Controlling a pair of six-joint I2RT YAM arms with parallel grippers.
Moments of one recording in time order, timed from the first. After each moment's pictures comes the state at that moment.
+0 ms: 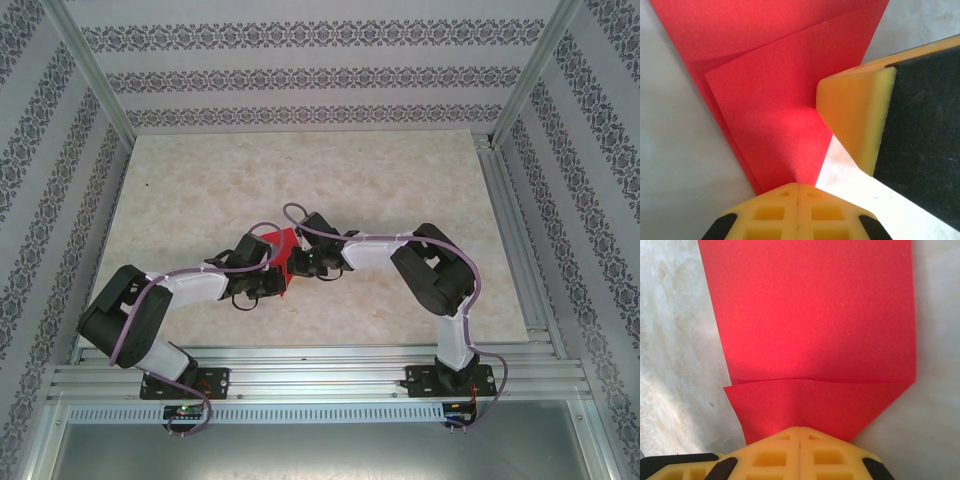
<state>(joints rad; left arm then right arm) -0.56 1.51 0.60 -0.13 0.31 -0.71 0.78 2.00 1.15 -0.12 -0.35 0.75</state>
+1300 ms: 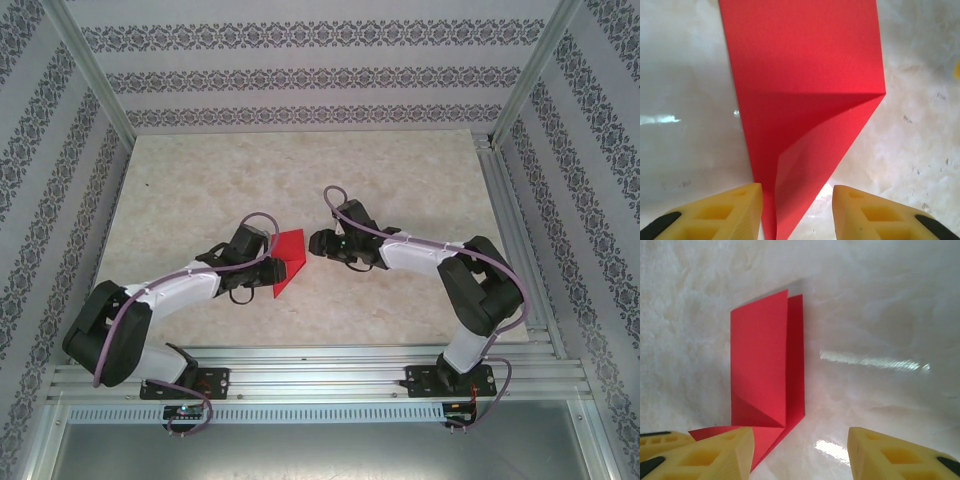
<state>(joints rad) -0.56 1.41 0.68 -0.26 0.16 -0.66 0.65 1.73 0.95 -0.06 -0.26 0.75</state>
